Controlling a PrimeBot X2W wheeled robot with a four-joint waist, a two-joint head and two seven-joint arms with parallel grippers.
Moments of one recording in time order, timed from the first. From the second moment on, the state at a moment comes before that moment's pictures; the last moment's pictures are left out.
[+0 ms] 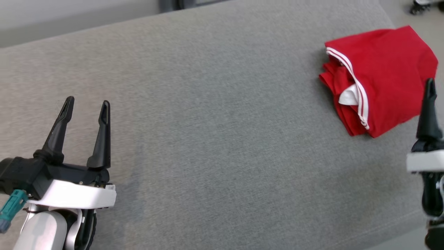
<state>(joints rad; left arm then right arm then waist) -0.17 0.33 -0.16 -0.12 -0.39 0.06 -0.18 -0.35 -0.21 -0.11 0.24 0.41 0.13 -0.26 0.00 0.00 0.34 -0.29</state>
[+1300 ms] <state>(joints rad) 0.07 0.30 -0.20 -0.03 -0.39 0.13 -0.21 0.10 -0.05 -0.04 -0.11 0.19 0.13 0.01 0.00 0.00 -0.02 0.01</state>
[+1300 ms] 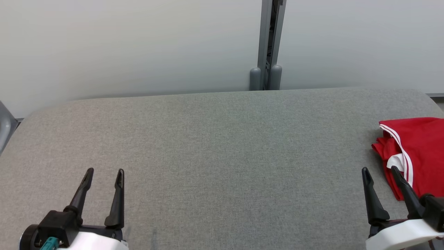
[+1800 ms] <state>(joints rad) 0.08 0.31 -0.21 0.00 -0.40 0.13 -0.20 0.13 -0.05 -0.05 -0.13 0.18 0.13 0.03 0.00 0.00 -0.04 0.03</state>
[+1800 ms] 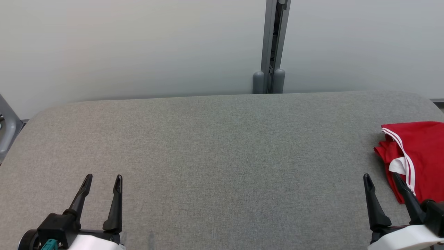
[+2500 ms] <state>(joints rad) 0.07 0.32 -0.20 0.03 -0.42 0.12 -0.22 0.13 -0.05 -0.05 -0.13 0.19 0.13 0.03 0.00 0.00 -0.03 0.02</state>
